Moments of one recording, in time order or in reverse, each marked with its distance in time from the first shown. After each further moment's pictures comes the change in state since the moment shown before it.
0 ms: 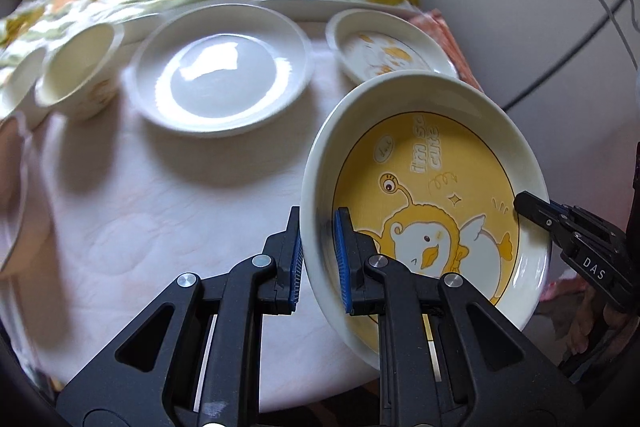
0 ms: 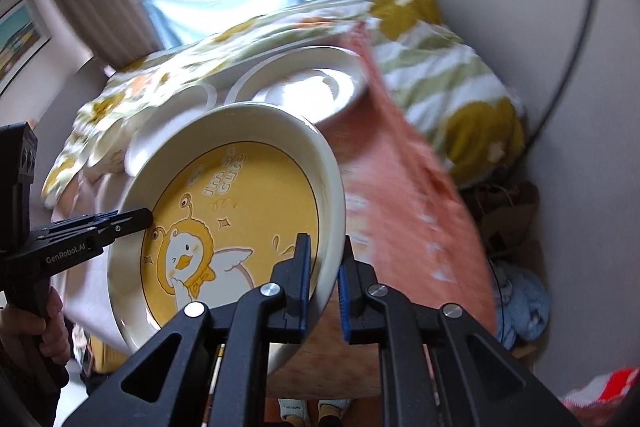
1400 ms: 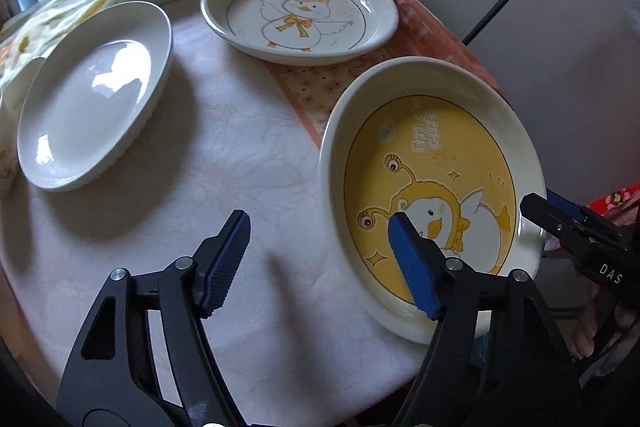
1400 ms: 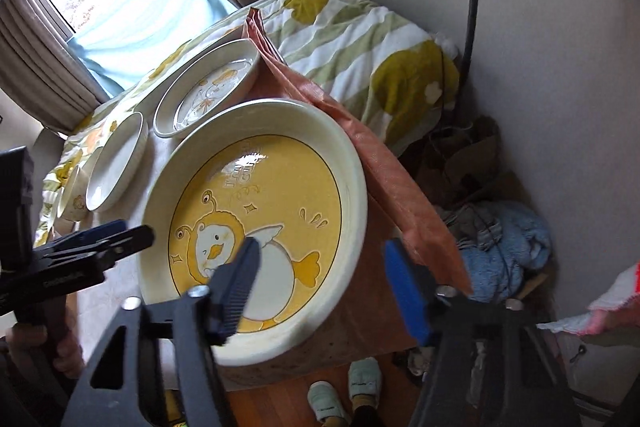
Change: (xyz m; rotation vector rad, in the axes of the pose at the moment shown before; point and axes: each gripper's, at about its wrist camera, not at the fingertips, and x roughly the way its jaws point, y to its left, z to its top) left arm 0.083 -0.082 0.014 0.291 0.154 -0.082; right arm -0.008 -0.068 -0.055 0.348 -0.014 -0.117
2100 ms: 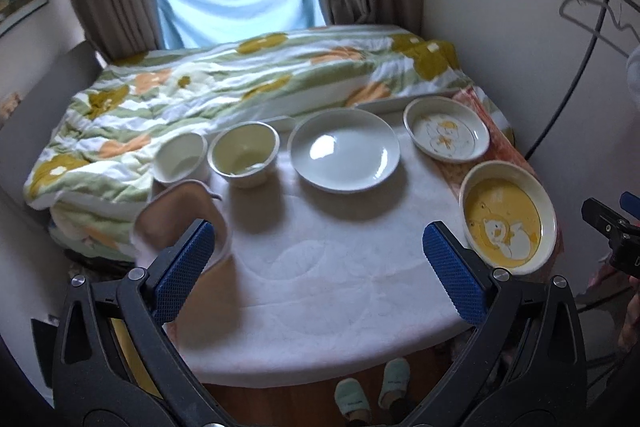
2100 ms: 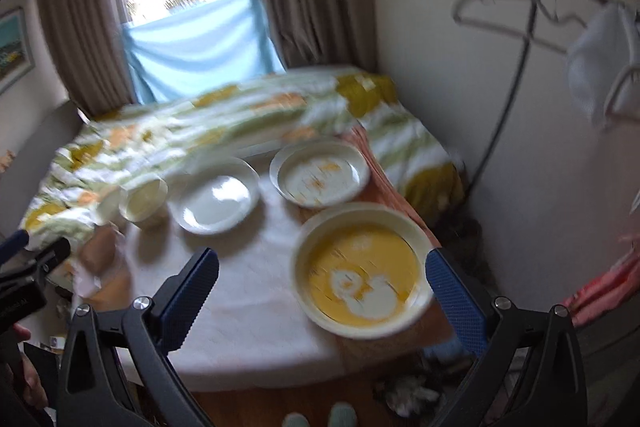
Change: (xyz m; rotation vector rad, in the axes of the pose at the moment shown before) left arm -0.240 0.078 -0.089 -0.147 -0.341 0.362; right arm -0.123 0.152 -0.011 -0.217 -0.184 -0.176
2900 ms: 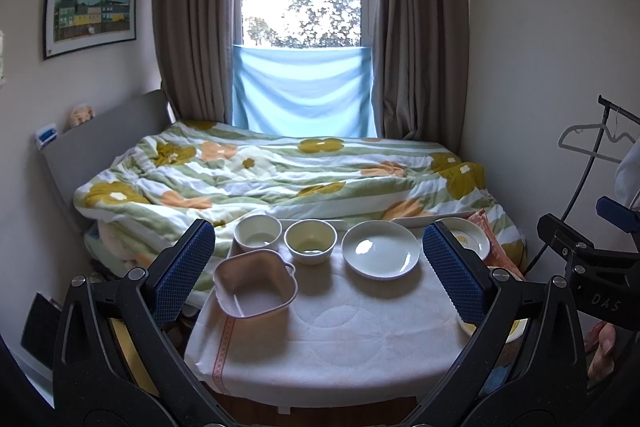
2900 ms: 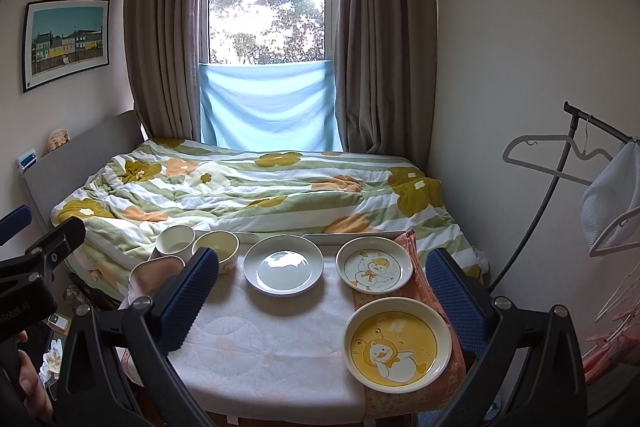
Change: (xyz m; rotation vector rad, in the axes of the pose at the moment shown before) left arm -0.192 0.034 -0.017 -0.198 -0.415 0.175; right arm -0.133 0.084 0.024 -0.226 -0.368 0.170
